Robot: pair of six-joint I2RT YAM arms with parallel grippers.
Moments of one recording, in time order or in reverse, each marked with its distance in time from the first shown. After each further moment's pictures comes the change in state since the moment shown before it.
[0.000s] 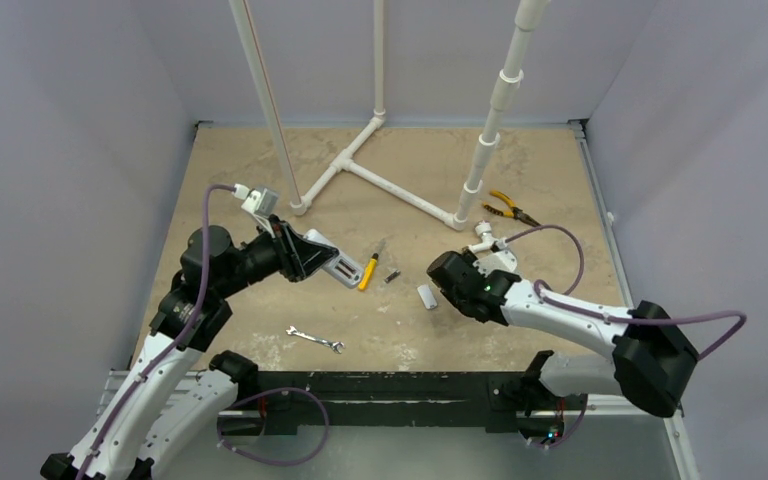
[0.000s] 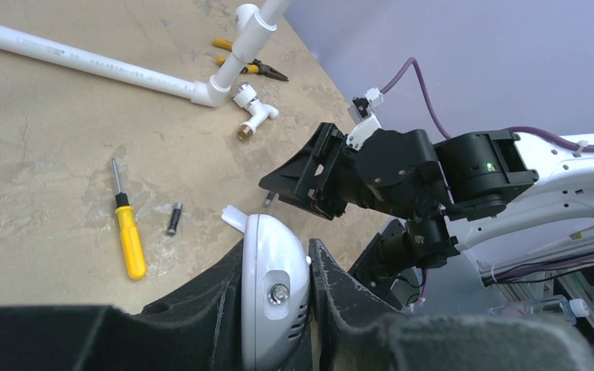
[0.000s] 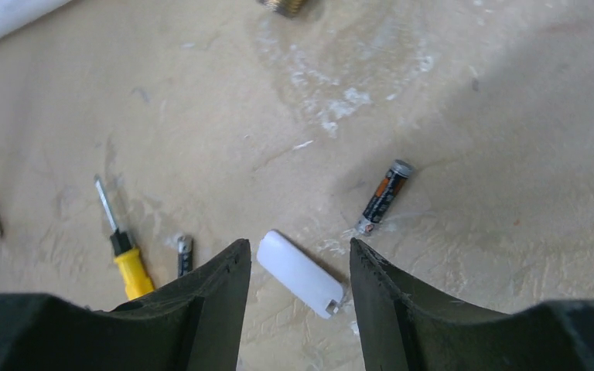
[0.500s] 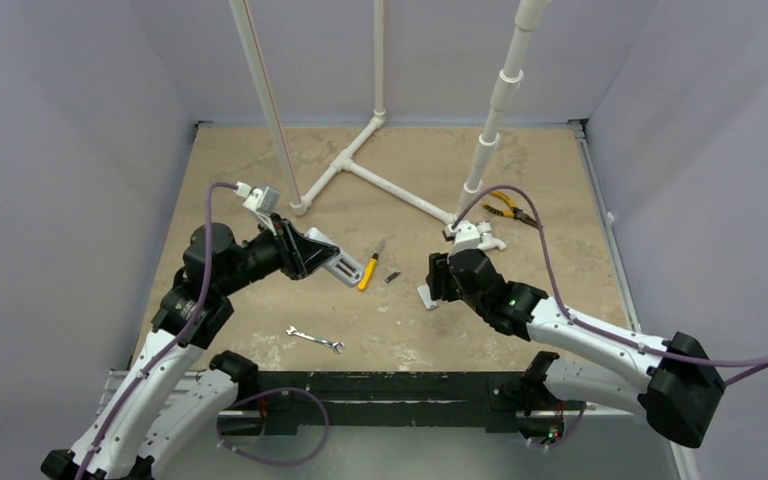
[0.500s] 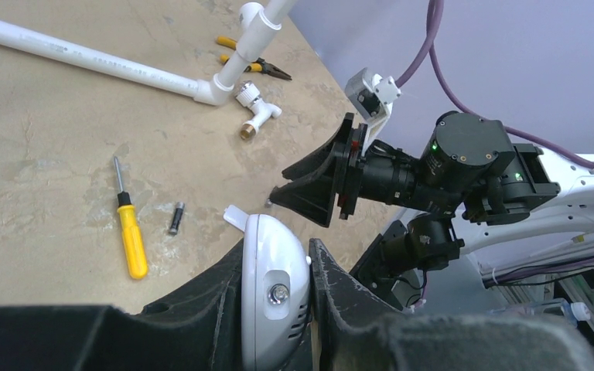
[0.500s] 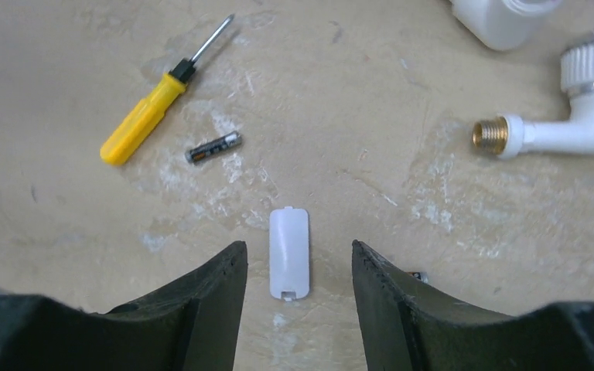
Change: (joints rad) left arm 0.000 0.021 0.006 0.002 -0.007 -0.002; right arm -0.014 -0.252 -0.127 0.387 -0.218 -1.125
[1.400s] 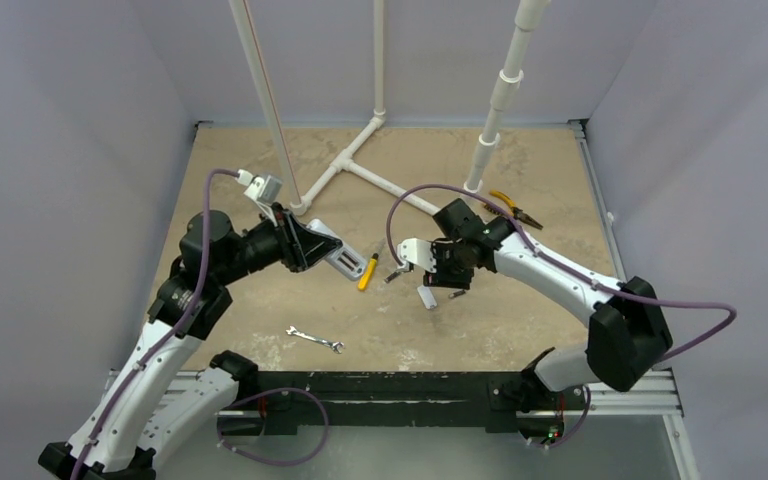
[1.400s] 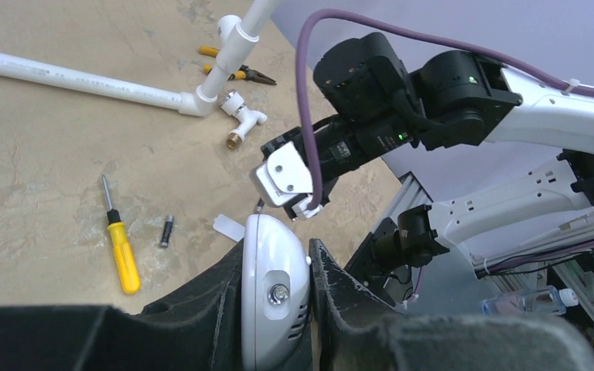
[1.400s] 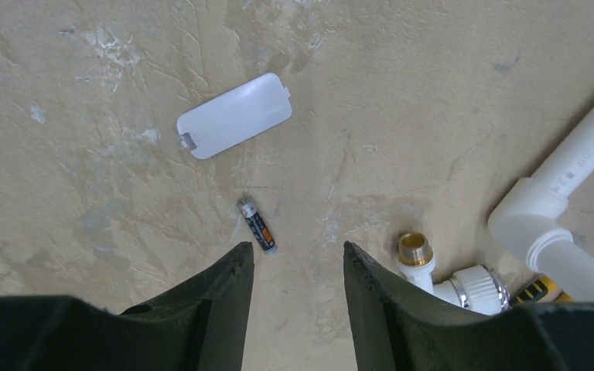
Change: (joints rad) left arm 0.000 0.067 0.098 -0.019 0.044 0.024; right arm -0.212 0.349 0.431 -0.586 -0.540 -1.459
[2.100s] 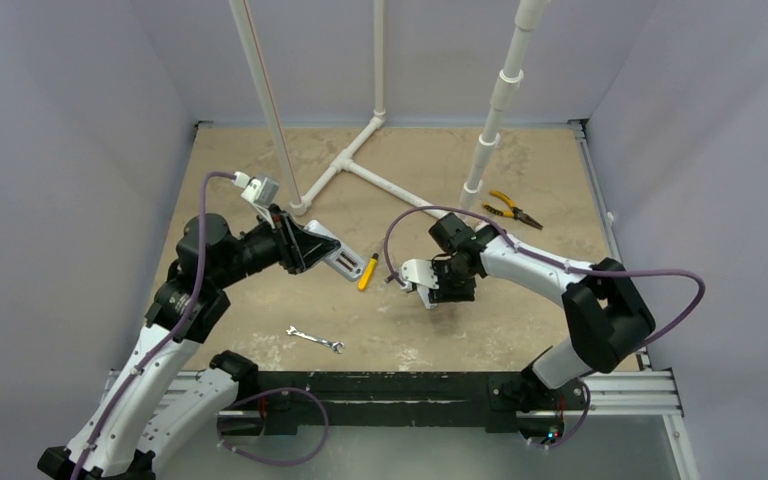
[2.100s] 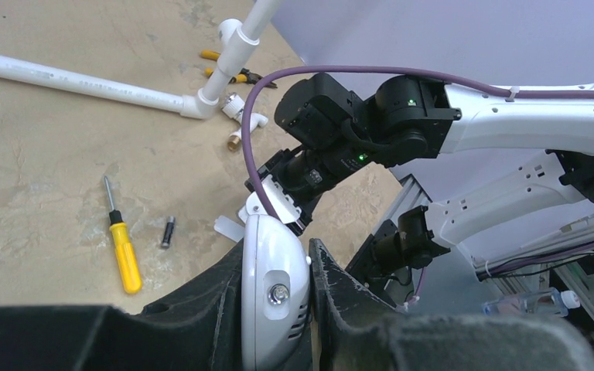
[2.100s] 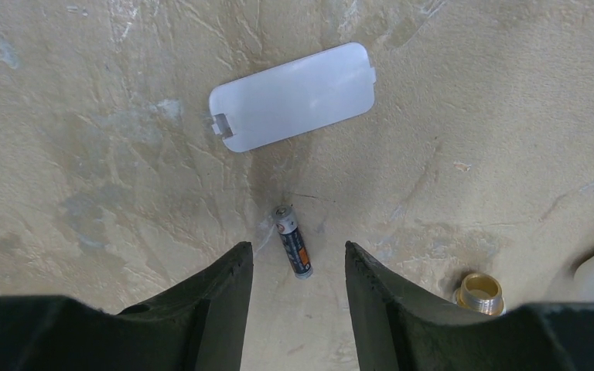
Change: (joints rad) left arm 0.000 -0.026 -0.003 -0.011 -0.007 0.000; right arm -0.015 0.136 -0.064 0.014 -0.010 -0.140
